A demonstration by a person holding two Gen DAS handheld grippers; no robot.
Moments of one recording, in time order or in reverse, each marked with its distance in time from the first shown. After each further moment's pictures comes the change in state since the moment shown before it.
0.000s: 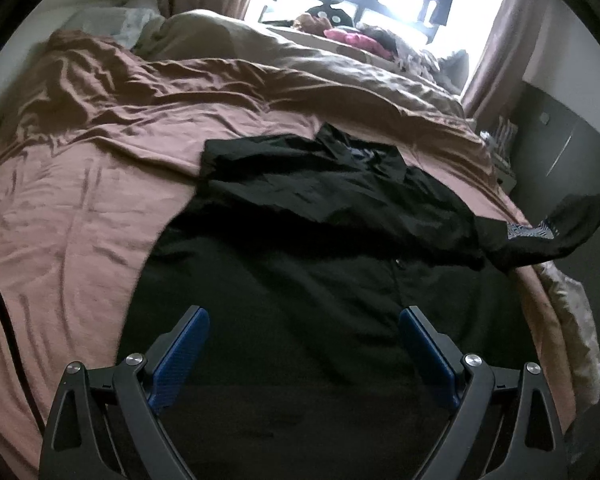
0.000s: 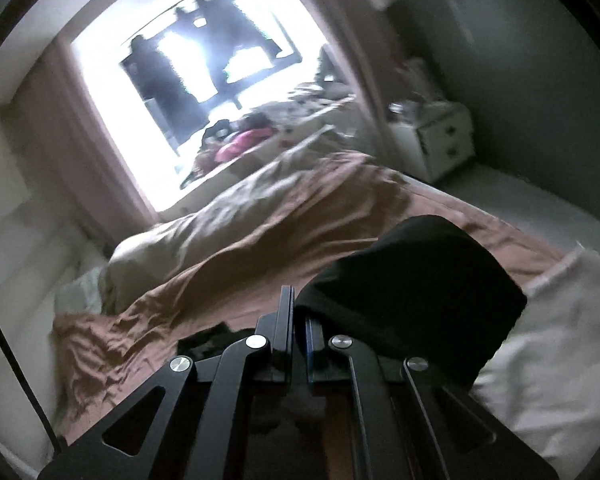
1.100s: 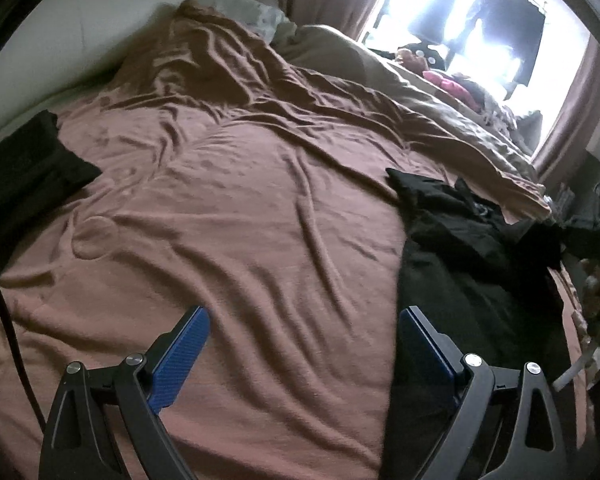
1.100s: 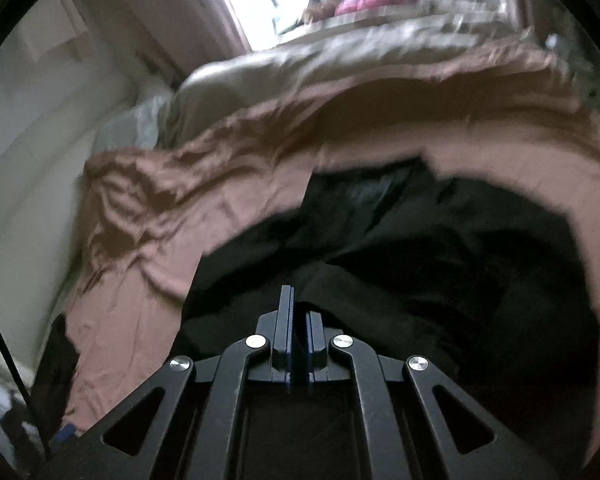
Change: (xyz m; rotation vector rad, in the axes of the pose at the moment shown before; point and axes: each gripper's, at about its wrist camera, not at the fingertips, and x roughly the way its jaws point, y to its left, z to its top) left arm -0.090 0.200 -0.035 -0.216 -0.071 0.171; right arm 0.294 0.155 -0.116 -0.196 0.500 0.182
